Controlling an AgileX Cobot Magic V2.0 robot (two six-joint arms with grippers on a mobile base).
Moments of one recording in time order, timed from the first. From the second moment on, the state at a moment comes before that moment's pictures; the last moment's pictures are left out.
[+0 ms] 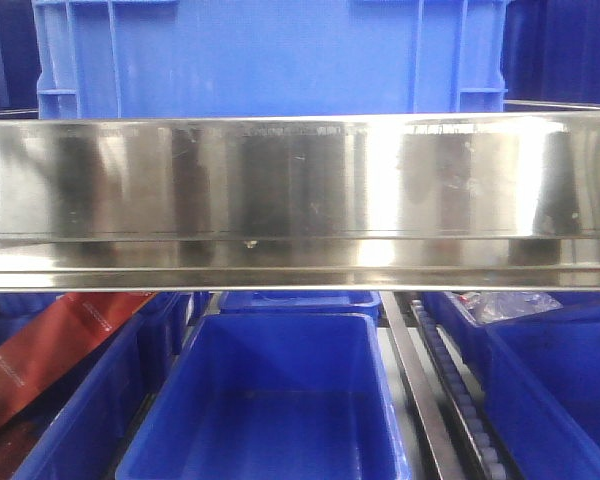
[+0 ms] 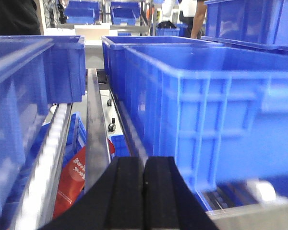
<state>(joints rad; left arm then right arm) -0.23 0.34 -0.53 0.07 0.35 -0.09 0.19 0.35 -0.52 -0.10 0.46 0.10</state>
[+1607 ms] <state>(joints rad) 0.06 0.01 0.00 -0.04 0.05 0.00 0.19 0.10 -0.33 -0.11 0.33 0.09</state>
